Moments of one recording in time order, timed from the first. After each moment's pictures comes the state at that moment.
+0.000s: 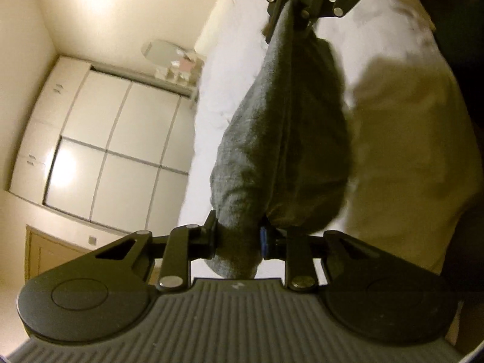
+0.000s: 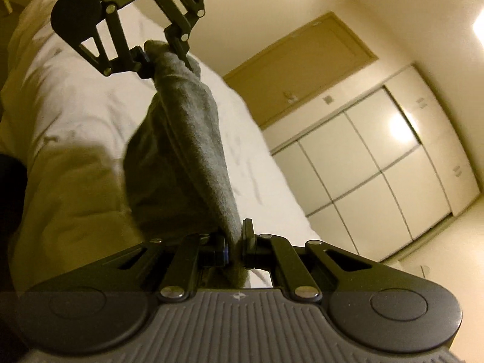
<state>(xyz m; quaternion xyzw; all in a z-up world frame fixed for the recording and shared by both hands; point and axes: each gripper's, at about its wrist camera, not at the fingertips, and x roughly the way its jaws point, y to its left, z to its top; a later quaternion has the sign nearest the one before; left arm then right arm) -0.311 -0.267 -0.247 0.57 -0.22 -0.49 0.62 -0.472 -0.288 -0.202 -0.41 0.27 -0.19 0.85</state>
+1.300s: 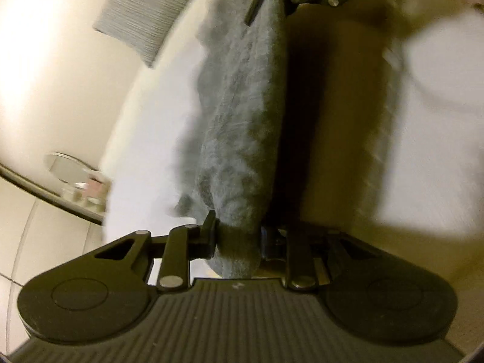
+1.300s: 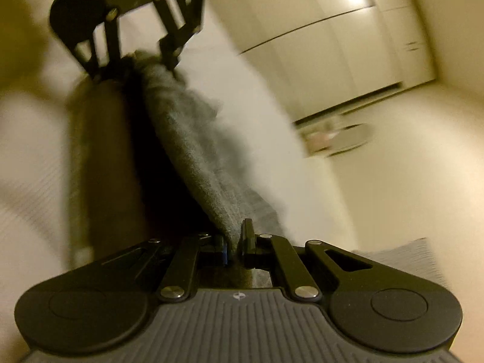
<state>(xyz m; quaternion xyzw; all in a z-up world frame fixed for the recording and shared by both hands) -0.391 -0.738 -0.359 0.49 -0.28 -0.69 0.44 -0.552 -0.654 -0.319 -0.35 0.45 -0.40 0.72</state>
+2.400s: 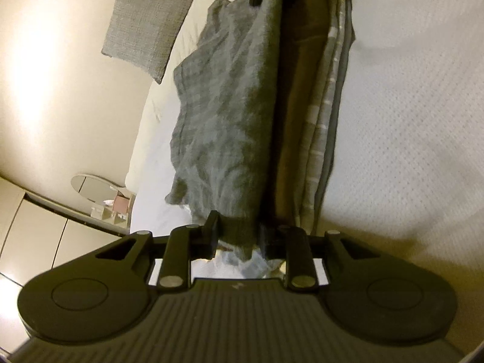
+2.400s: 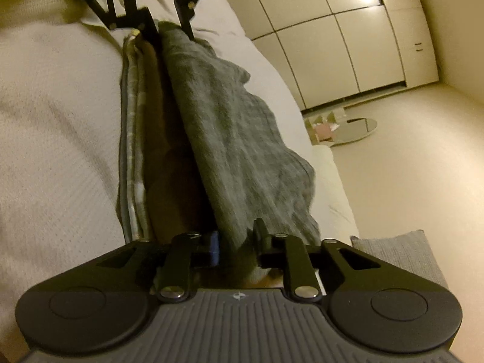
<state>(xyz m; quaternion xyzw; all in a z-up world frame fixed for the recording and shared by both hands) -0.383 -0.700 -0.386 0.49 -0.33 -0.66 0.46 -0.546 -0.644 -0.357 -0.36 0.47 -0.43 0.68</state>
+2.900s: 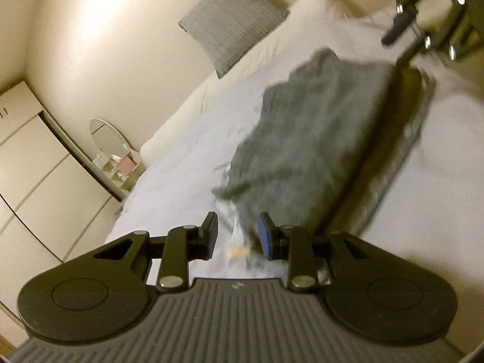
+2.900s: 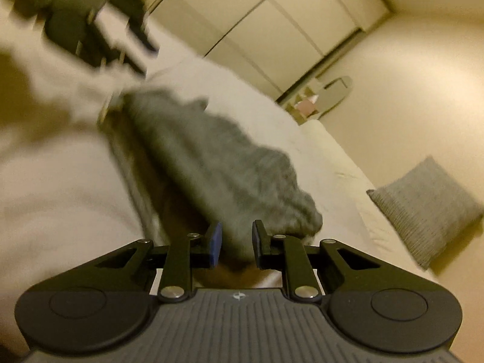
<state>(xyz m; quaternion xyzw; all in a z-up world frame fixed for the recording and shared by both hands) -0.355 -0.664 -0.305 0.35 -0.19 -0.74 0.55 -0.561 -0.606 -0.297 -0.18 0.36 -0.49 0.78</state>
